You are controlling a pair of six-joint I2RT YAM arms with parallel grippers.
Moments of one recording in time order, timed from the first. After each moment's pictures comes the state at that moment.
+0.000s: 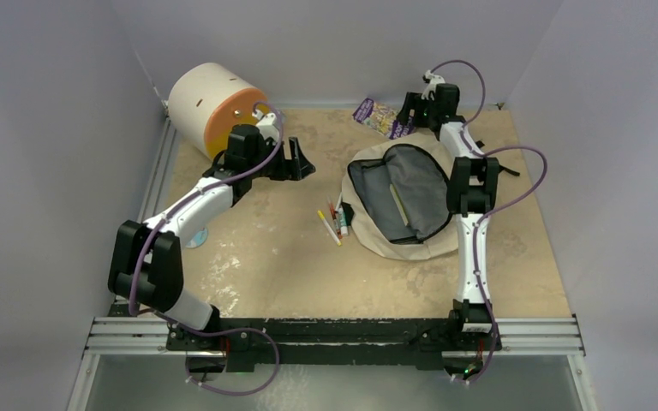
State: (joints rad) left arm -0.33 1.53 1.07 -0.02 0.40 -0.39; right arm 0.00 2.68 2.34 -0.20 -0.31 0.14
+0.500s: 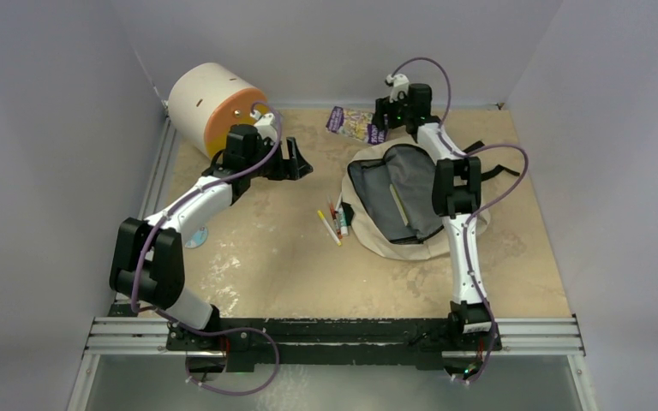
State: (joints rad) left arm -0.31 1.55 1.07 -0.02 0.40 -0.38; right arm 0.11 2.69 2.34 -0.15 -0.41 -0.10
